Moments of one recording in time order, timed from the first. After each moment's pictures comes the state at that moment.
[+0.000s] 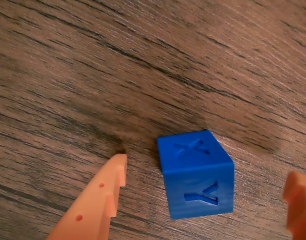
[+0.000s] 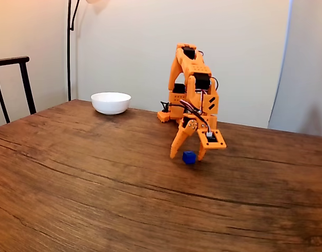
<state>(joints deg) -19.2 78.0 104.2 46.8 95.0</state>
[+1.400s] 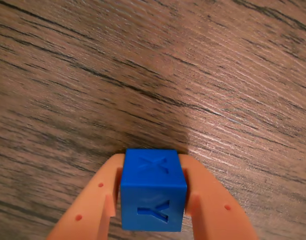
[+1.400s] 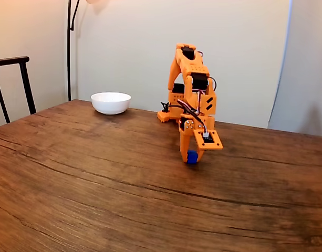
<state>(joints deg) -17.2 75.6 99.7 47.8 95.9</state>
